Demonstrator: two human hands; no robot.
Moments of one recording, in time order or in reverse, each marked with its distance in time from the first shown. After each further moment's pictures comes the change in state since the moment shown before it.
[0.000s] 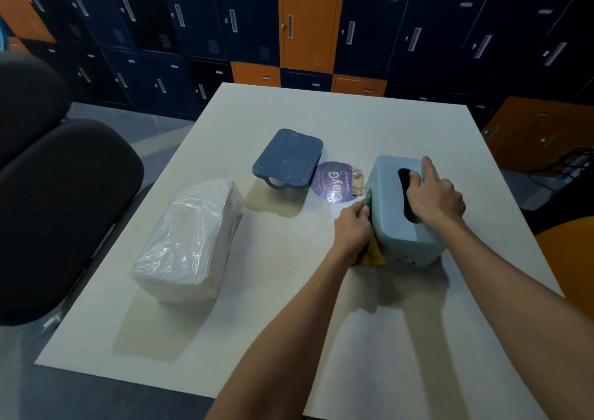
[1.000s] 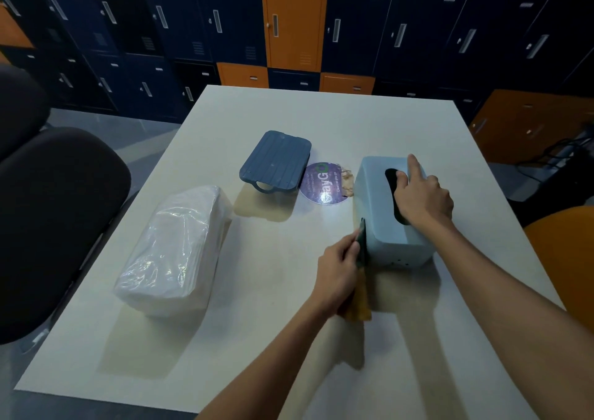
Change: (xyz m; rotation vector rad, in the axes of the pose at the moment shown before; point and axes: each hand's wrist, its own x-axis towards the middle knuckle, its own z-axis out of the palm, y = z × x) left_hand -0.047 -0.038 -0.009 -0.007 -0.066 0.124; right_hand -0.006 -0.001 -0.002 -0.051 -0.002 -0.038
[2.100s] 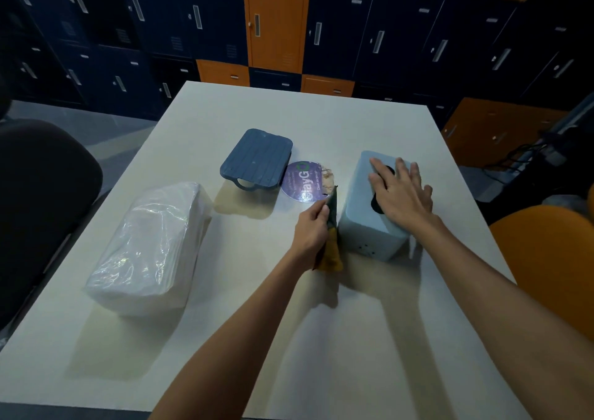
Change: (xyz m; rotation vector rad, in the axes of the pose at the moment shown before) left_hand 0.058 0.004 -0.008 -0.203 0.025 -0.130; right_hand 0.004 0.018 -0.002 -0.008 -0.096 -0.186
